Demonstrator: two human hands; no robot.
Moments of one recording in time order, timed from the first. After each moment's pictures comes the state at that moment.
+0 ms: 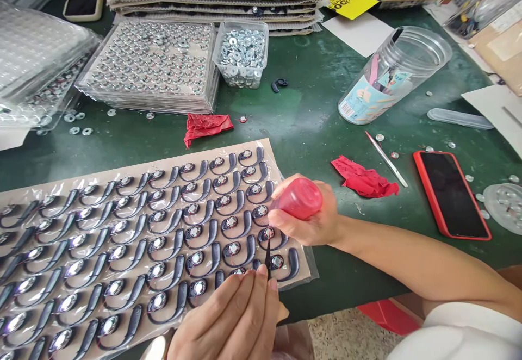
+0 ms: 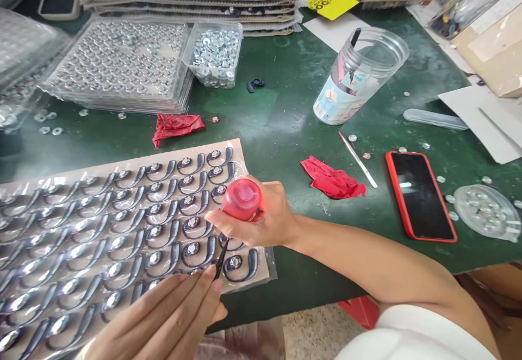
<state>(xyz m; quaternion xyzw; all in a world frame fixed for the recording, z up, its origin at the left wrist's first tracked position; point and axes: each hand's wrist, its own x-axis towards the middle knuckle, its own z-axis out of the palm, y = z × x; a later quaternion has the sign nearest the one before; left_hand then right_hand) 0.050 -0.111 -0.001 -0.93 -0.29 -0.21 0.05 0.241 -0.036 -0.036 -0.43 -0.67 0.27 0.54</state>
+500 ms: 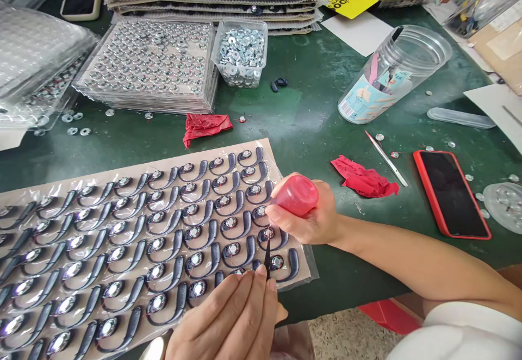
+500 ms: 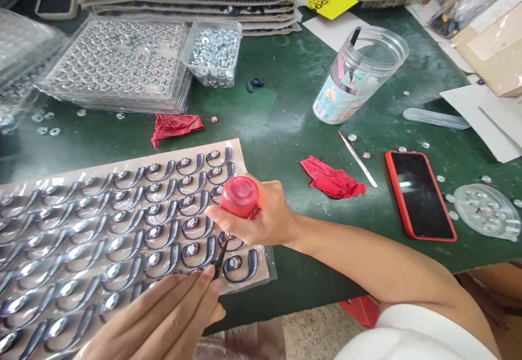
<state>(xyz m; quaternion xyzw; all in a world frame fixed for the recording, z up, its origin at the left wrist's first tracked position) 0.044 -0.102 -0.013 -0.93 -0.24 -0.27 0.09 0.242 -0.035 -0.034 -0.45 -0.67 0.29 0.52</state>
